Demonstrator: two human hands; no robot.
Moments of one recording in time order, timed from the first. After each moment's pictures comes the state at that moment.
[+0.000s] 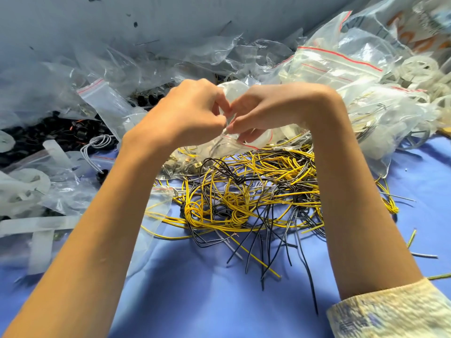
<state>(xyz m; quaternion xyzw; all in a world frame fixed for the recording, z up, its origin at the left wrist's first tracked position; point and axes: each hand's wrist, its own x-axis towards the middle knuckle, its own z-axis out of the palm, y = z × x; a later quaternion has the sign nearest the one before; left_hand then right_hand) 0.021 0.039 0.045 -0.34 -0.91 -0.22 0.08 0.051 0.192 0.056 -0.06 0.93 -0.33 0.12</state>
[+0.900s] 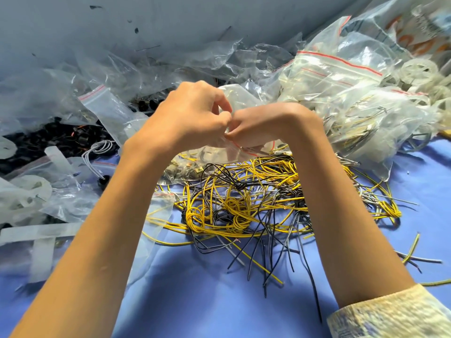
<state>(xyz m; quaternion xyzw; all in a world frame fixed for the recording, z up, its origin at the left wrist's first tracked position) 0.024 0.040 0.050 -0.33 -0.90 -0.25 0.09 0.042 0.175 0.046 -0.07 0.98 -0.11 0.13</state>
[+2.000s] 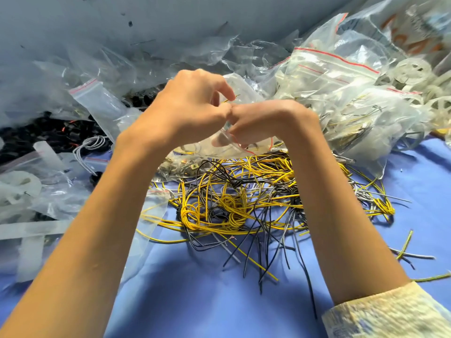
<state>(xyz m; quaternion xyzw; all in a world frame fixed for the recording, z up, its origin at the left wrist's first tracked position) 0.025 0.042 0.050 -0.35 -0.89 -0.28 0.11 0.041 0.174 0.046 -0.06 0.99 -0.10 0.12</state>
